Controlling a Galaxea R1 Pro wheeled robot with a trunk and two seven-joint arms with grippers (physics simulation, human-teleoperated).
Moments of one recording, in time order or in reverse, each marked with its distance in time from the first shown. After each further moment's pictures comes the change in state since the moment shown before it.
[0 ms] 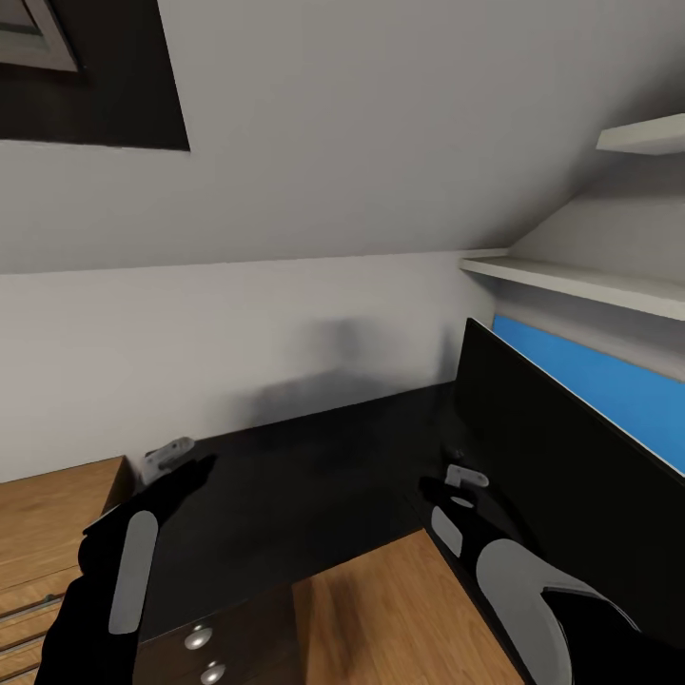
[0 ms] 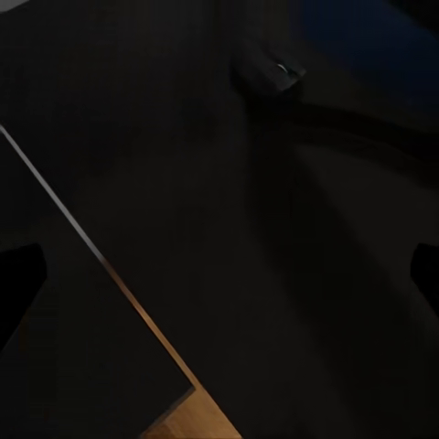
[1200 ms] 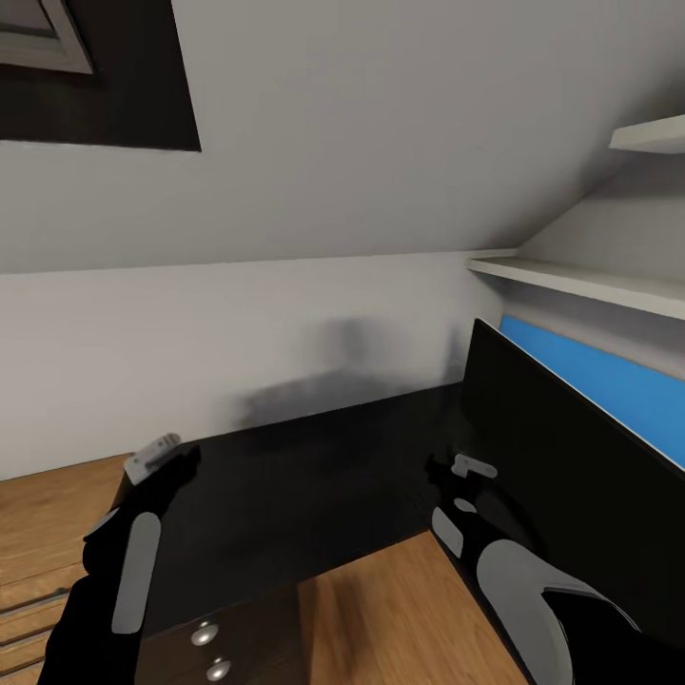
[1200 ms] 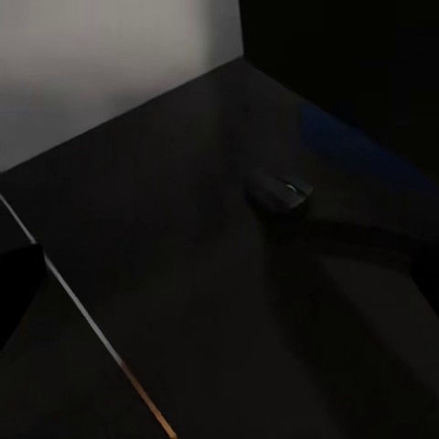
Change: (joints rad) left arm 0.000 0.000 -0.001 0.026 -0.001 -0.175 0.076; right arm 0.001 -0.002 -0.003 0.003 0.001 -0.266 -0.004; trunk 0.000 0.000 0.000
